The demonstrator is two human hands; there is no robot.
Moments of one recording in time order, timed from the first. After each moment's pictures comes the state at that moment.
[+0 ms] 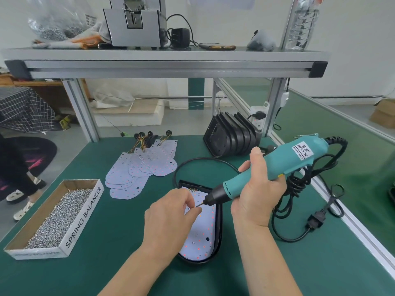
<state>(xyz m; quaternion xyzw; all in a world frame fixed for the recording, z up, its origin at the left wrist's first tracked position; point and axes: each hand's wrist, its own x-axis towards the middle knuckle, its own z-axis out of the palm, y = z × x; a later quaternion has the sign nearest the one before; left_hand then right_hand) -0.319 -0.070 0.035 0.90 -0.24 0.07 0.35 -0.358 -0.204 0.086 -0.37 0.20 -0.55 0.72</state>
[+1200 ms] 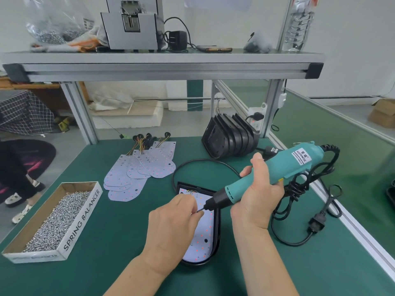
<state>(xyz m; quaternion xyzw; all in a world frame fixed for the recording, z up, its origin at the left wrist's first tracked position) -0.327 -0.070 0.033 0.86 -0.37 0.18 0.31 -0.359 -0.214 0.074 -0.34 0.22 -0.54 0.74</state>
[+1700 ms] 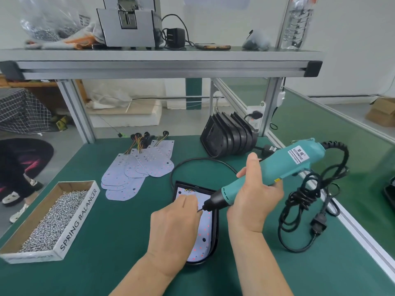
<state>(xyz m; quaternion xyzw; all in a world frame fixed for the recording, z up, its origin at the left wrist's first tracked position) -0.328 -0.082 0.025 0.86 -0.38 0.28 0.19 -0.358 -0.208 0.070 -0.37 0.25 -0.58 0.67</state>
